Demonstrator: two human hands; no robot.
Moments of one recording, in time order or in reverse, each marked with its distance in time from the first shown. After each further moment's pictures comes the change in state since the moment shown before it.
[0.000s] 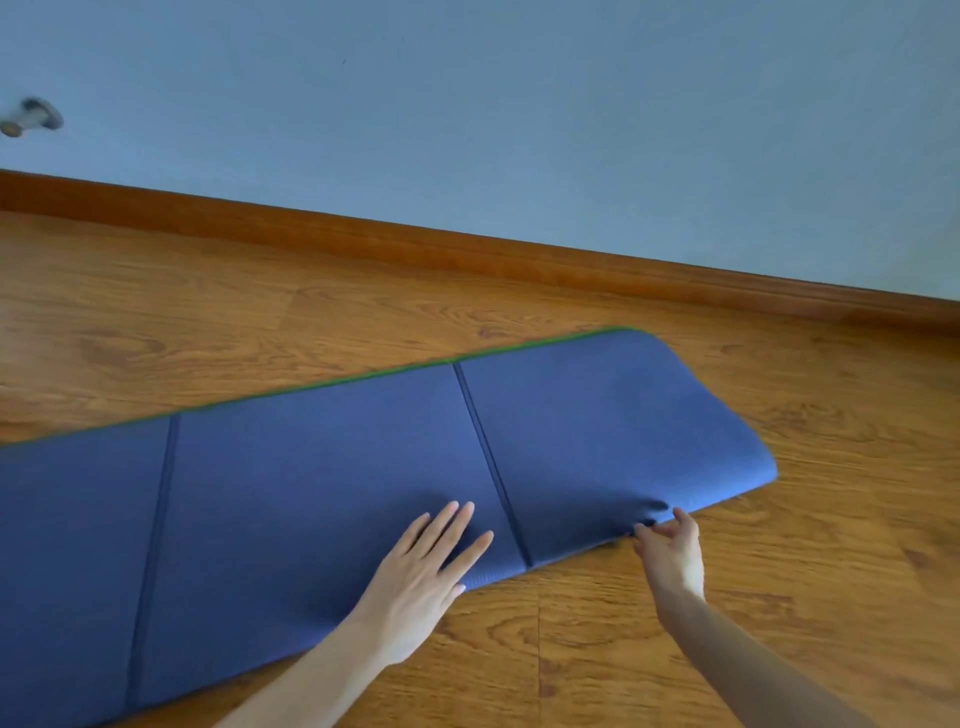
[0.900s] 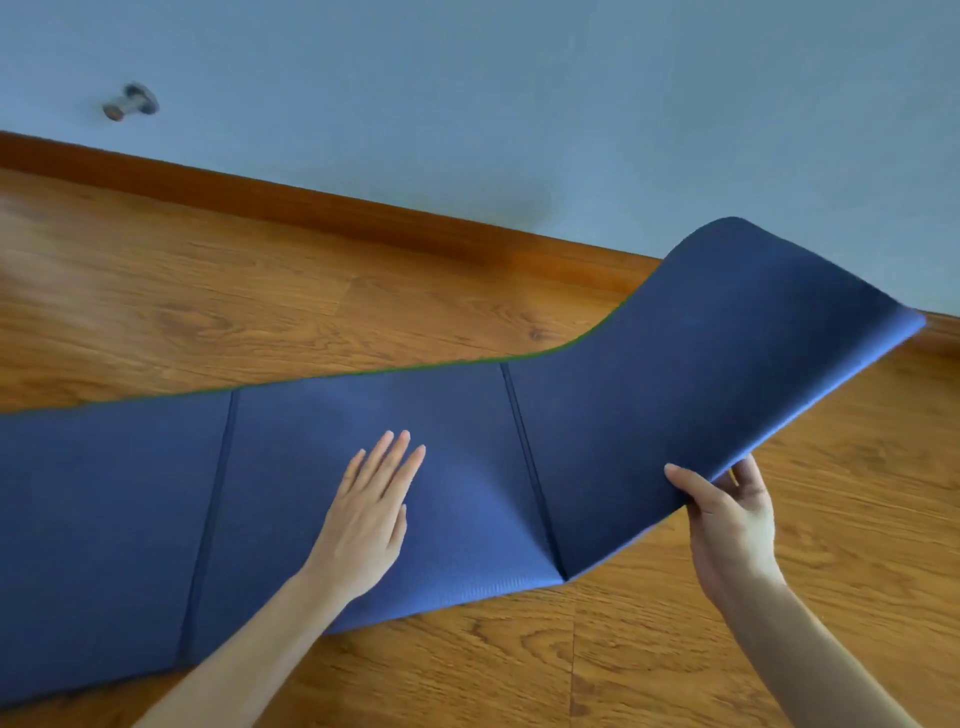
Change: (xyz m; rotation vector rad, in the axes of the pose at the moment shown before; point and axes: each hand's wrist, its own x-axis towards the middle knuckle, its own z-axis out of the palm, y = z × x) left_hand -0.021 -0.072 -0.037 -0.081 0.168 -0.375; right_hand -0.049 -0.095 -0.009 0.697 -0.349 -0.357
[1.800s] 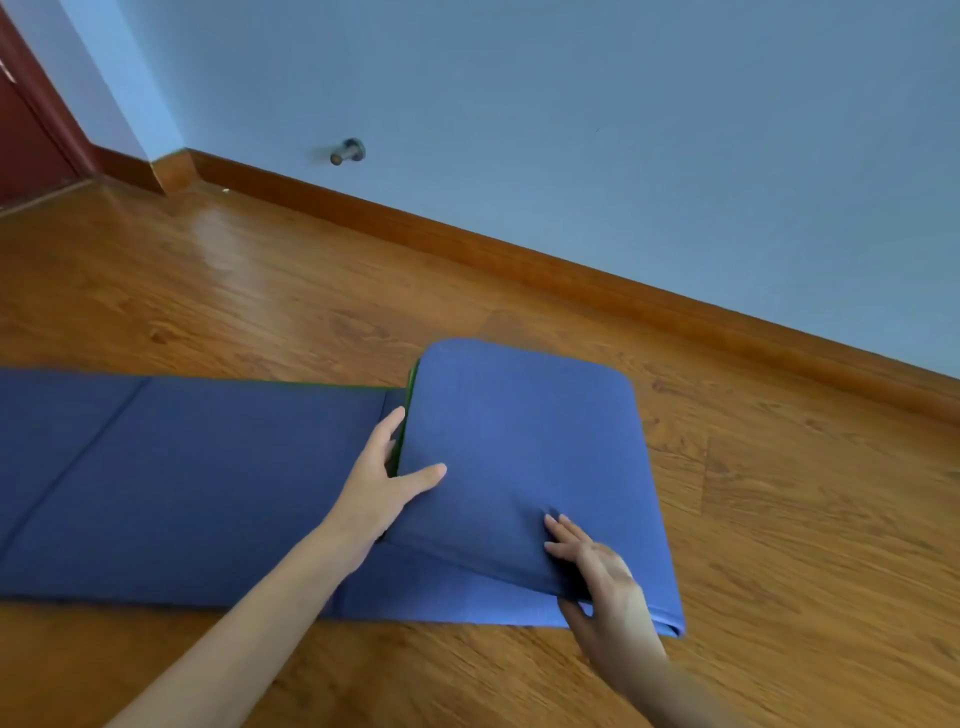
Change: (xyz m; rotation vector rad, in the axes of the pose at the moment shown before) left_hand -0.046 -0.049 -0.137 -1.341 0.131 -0.782; right_hand -0.083 0.107 0.099 -0.887 -0.825 -0.629
